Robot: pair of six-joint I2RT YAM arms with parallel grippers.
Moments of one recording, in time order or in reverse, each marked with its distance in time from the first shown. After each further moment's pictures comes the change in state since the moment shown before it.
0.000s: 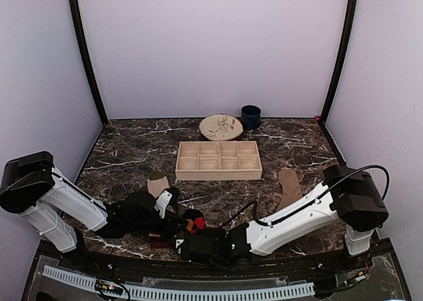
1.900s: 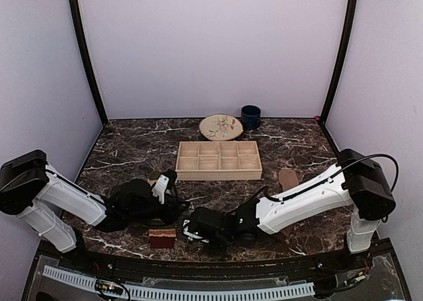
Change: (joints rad) left arm 0.061 -0.010 0.067 0.089 -0.018 0.041; right arm -0.124 -0.094 -0.020 -0.081 -0.296 0.176
